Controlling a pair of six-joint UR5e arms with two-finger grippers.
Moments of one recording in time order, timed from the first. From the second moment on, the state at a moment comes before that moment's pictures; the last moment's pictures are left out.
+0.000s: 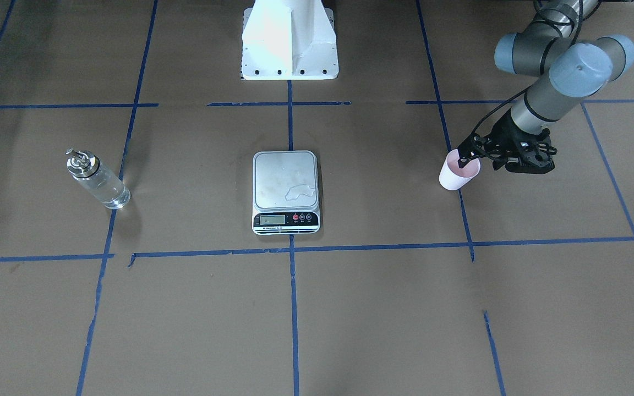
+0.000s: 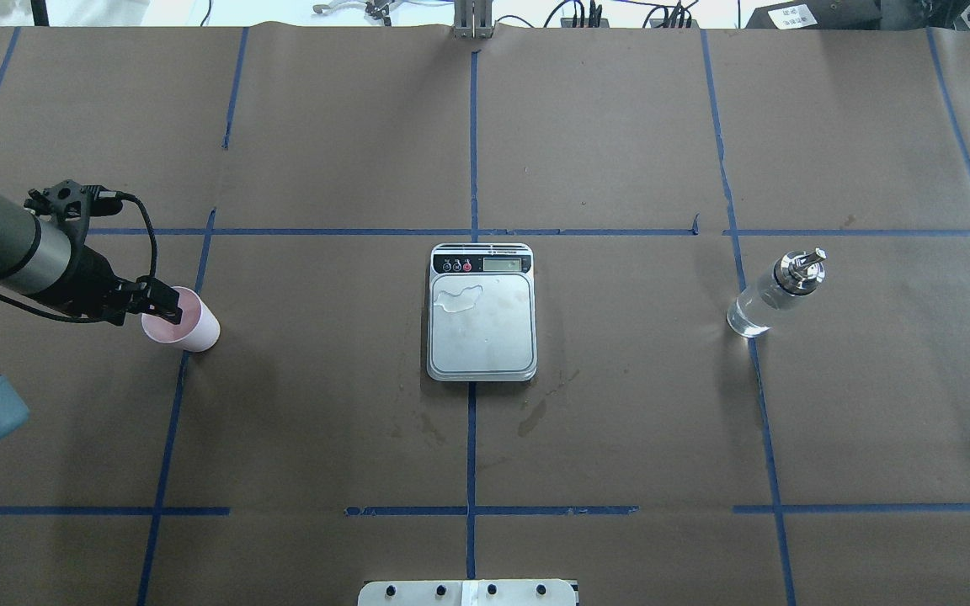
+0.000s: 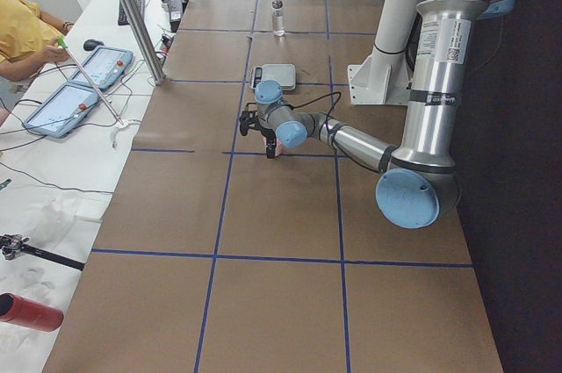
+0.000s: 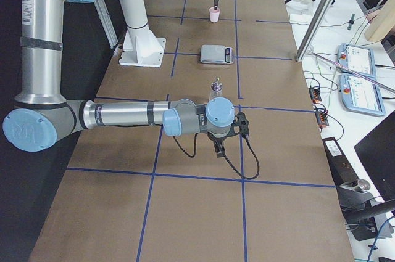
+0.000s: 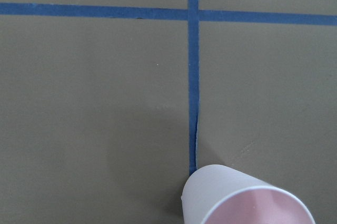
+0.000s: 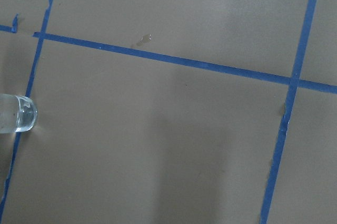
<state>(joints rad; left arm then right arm) -0.82 -1.67 -1.78 -2.02 -2.18 -0.98 1.51 -1.67 1.73 -1.47 2.56 -0.05</state>
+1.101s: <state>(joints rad) -0.79 -1.85 -1.92 -1.73 -2.09 -1.16 1.50 -1.68 1.76 -1.41 2.60 -0.04</state>
